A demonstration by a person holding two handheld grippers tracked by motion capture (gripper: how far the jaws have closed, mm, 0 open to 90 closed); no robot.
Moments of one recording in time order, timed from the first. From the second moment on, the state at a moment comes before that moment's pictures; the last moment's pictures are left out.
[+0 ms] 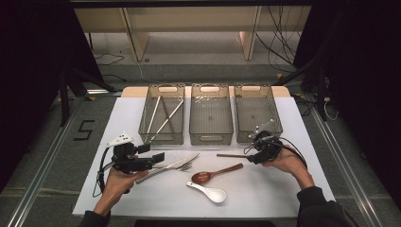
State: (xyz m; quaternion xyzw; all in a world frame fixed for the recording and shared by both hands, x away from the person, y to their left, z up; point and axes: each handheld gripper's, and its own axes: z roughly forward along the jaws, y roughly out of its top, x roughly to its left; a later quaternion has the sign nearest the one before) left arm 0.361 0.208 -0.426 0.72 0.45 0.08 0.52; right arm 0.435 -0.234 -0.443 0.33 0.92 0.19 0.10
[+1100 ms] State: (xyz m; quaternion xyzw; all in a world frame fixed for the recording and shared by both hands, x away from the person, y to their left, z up) left arm 0.352 0.200 -0.436 0.74 0.44 0.08 0.51; right arm 0.447 -0.240 -0.455 0.32 0.94 0.12 0.06
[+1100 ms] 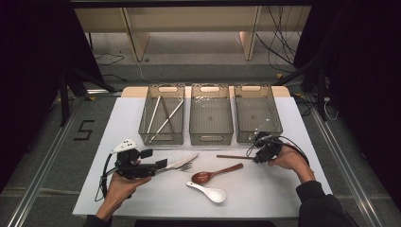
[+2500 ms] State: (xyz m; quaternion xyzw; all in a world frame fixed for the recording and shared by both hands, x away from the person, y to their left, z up) left arm 0.354 0.199 -0.438 0.74 0.44 0.08 0.51; right arm 0.421 -0.220 -0.435 0.22 0.97 0.10 0.07
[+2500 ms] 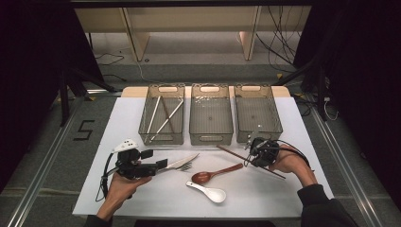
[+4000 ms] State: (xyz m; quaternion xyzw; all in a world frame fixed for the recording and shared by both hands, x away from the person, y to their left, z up) left arm 0.381 0.105 -0.427 0.70 0.46 -0.03 0.54; right arm 0.378 -0.146 -0.390 0.24 0.93 0.26 0.11
